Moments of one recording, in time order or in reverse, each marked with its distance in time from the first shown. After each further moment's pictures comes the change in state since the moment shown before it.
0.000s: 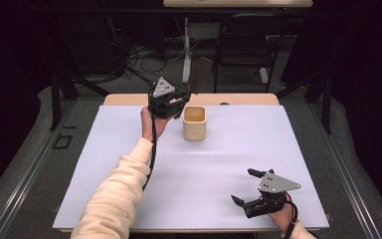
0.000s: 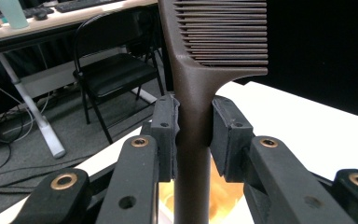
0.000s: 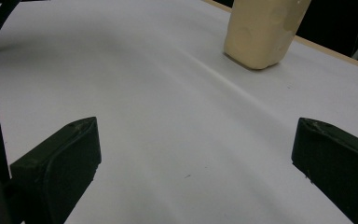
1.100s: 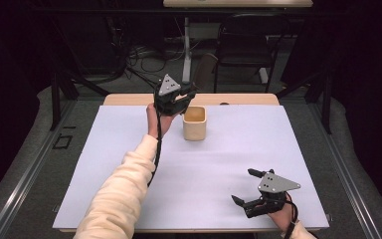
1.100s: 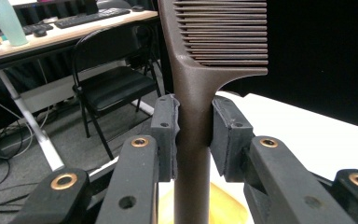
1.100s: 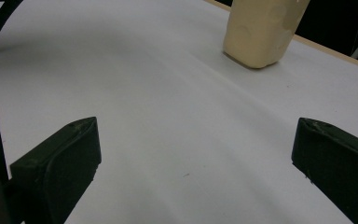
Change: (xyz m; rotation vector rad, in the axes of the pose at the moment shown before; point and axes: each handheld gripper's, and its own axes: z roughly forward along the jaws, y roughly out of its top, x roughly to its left) left arm -0.005 0.007 0.015 -0.045 -0.008 0.026; right arm -0.001 0.000 0.000 0.006 -0.002 -0.003
